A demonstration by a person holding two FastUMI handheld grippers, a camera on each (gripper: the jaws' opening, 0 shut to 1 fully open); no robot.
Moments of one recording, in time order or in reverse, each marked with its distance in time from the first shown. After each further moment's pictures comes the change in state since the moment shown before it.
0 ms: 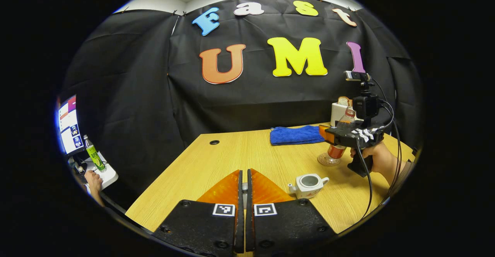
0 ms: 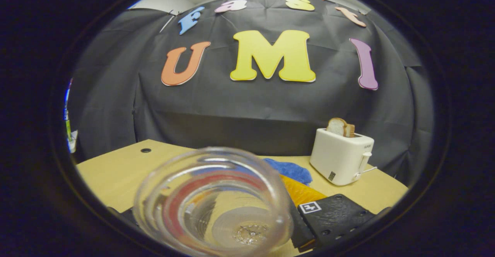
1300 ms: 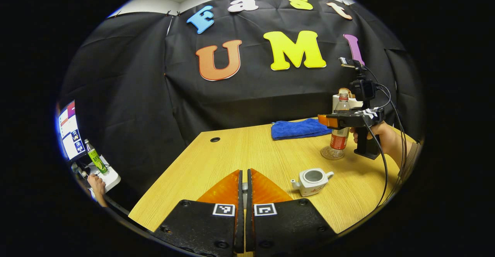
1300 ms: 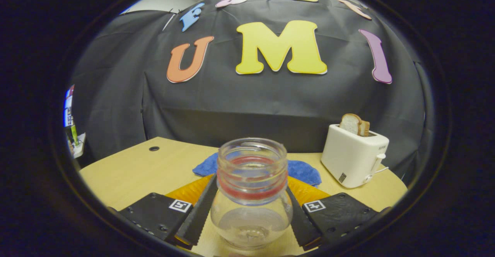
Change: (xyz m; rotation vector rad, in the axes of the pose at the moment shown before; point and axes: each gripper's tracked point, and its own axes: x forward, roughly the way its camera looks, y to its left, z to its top) left arm 0.008 -0.003 -0.010 0.047 0.032 0.010; right arm 0.014 -0.002 0.008 -0.007 0.053 0.094
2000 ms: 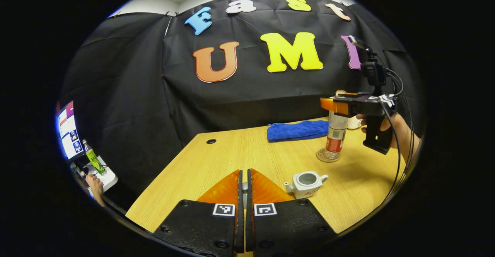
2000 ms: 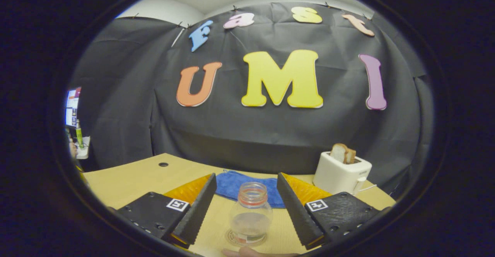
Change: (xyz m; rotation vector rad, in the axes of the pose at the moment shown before) left arm 0.000 -0.017 0.010 -0.015 -0.029 -0.032; right arm -0.086 0.011 0.074 -0.052 -0.194 0.034
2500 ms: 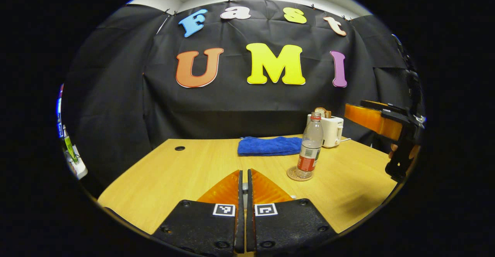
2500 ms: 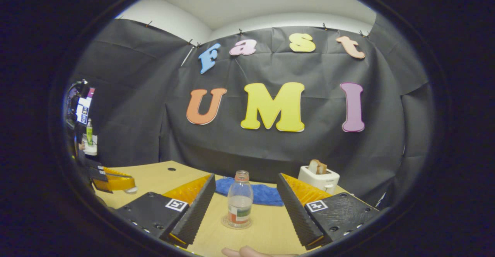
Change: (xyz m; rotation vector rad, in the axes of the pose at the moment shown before) left arm 0.038 -0.076 0.008 -0.130 -0.089 -0.193; right arm -0.146 -0.030 -0.005 -0.037 -0.109 -0.026
